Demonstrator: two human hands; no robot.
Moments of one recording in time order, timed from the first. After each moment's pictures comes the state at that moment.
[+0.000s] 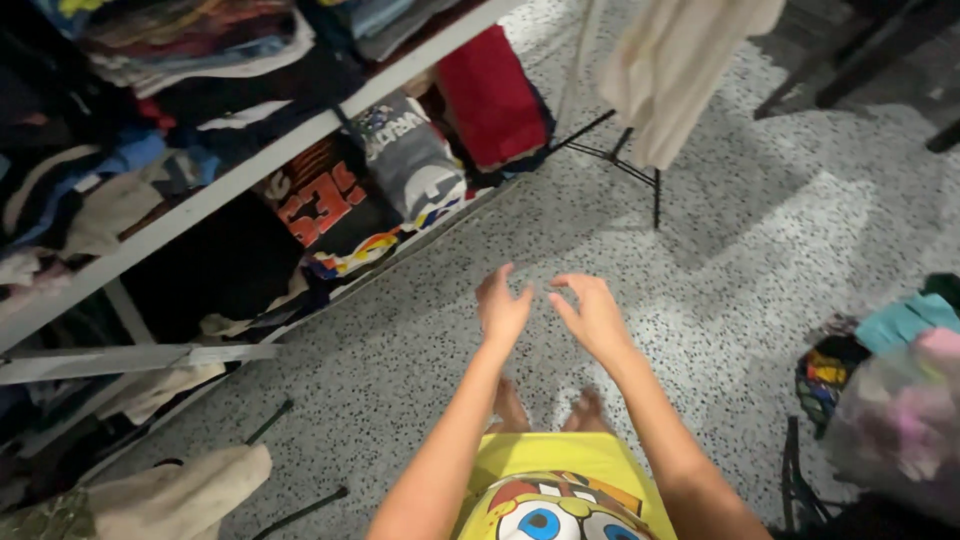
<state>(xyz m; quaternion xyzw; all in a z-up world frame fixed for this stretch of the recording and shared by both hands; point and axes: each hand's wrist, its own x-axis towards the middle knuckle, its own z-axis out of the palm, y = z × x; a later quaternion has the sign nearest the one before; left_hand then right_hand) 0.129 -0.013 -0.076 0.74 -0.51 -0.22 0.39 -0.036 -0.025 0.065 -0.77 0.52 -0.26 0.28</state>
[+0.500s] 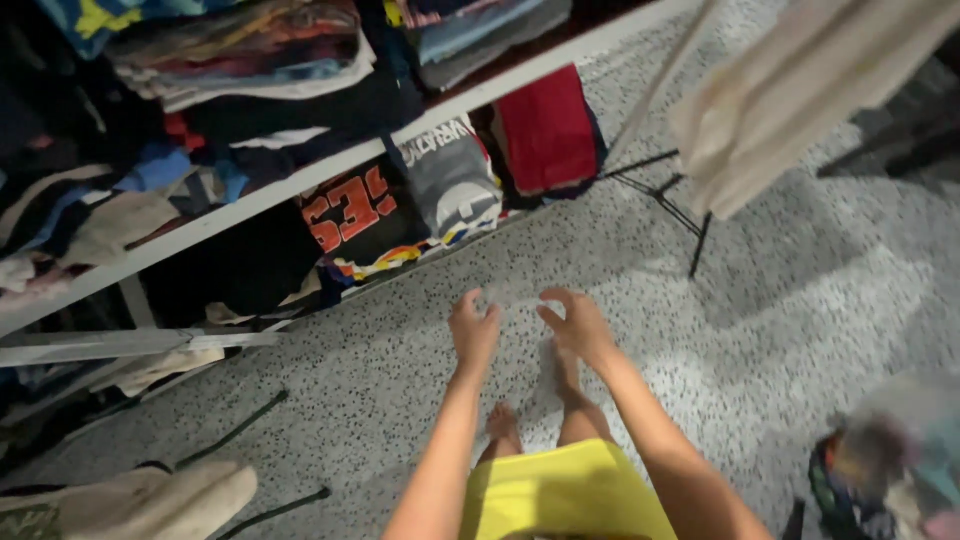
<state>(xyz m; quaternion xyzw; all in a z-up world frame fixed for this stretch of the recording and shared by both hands) 0.233 -0.067 -0.124 0.82 -0.34 -0.25 0.38 0.048 -0.149 -0.029 -0.76 0.50 -0.15 0.39</state>
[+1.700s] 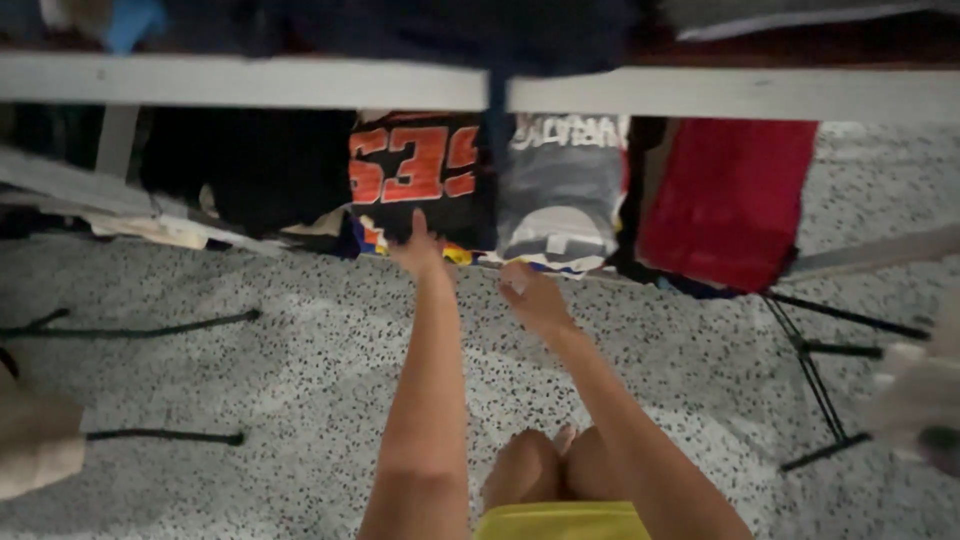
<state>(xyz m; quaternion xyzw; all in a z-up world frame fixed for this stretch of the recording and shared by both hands) 0.487 -0.211 -0.416 0.51 0.29 -0.06 0.81 0.277 -0.302 -0.316 -0.82 0.31 0.02 0.48</state>
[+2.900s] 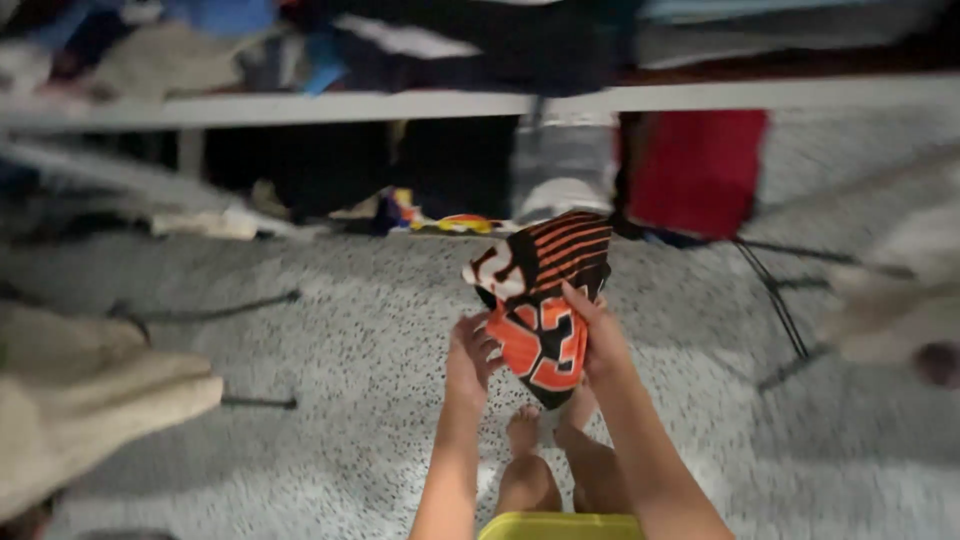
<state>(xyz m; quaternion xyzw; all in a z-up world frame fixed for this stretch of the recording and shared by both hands) 0.267 -0.029 -0.179 0.45 0.18 -0.45 0.75 0.170 -0.211 -0.112 -0.20 0.38 -0.18 0.88</state>
